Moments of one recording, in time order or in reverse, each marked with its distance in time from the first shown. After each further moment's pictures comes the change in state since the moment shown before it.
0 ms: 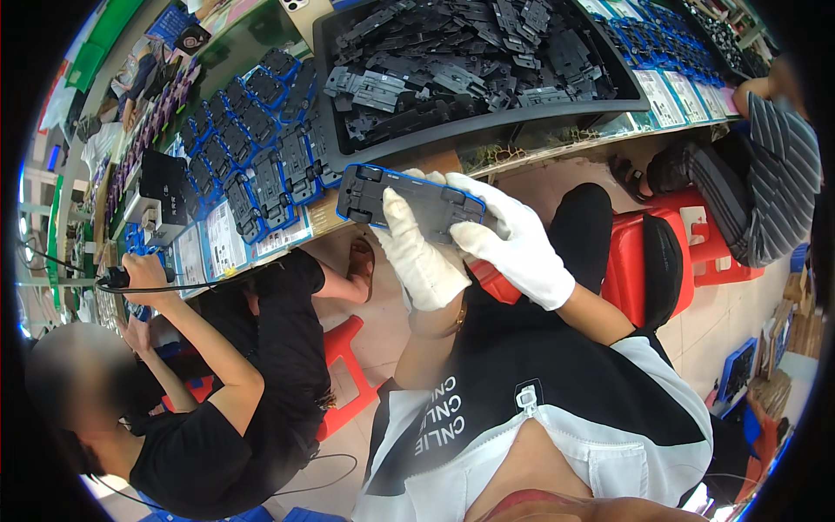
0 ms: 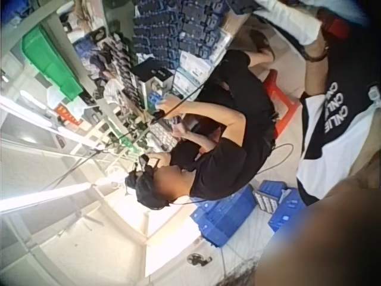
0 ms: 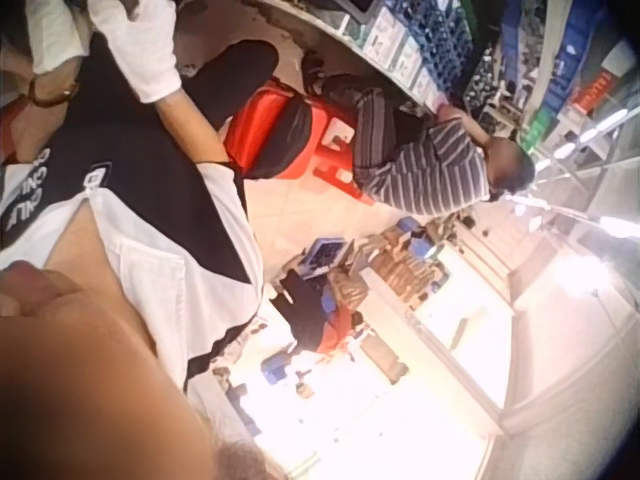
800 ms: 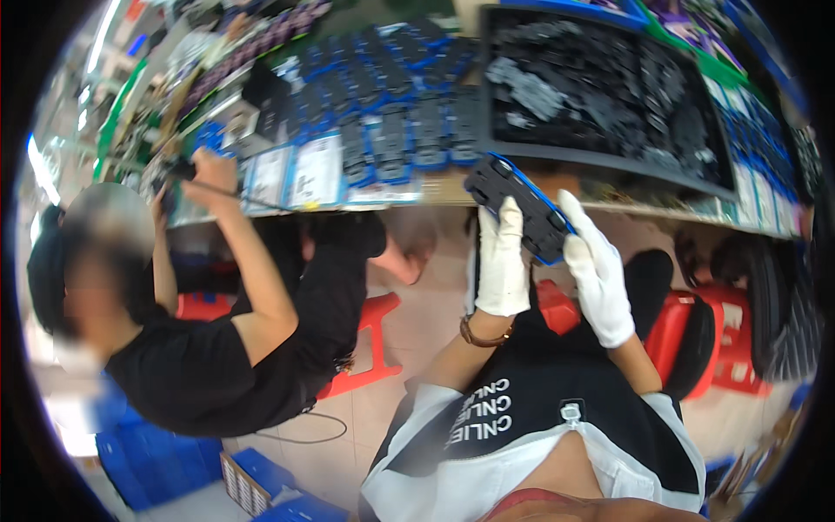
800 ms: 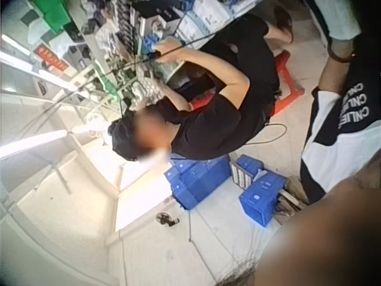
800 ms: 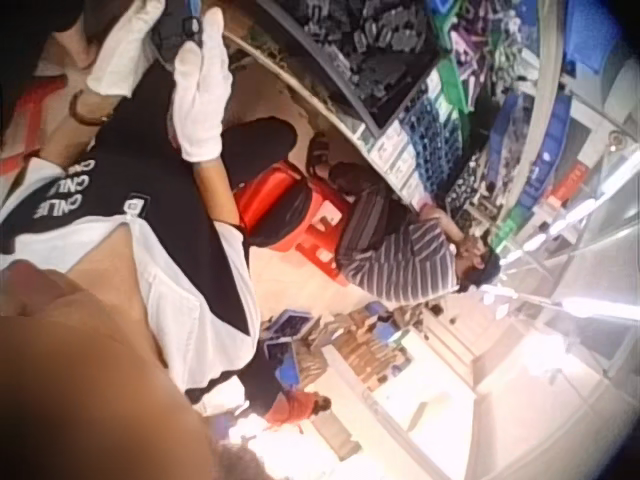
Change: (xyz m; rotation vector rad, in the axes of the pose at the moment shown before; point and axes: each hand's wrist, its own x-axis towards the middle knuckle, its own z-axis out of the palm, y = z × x) left_hand 0.005 0.027 -0.029 0.159 0.016 -0.070; right_hand 0.005 0.000 0.017 -0.470 -0.064 -0.217
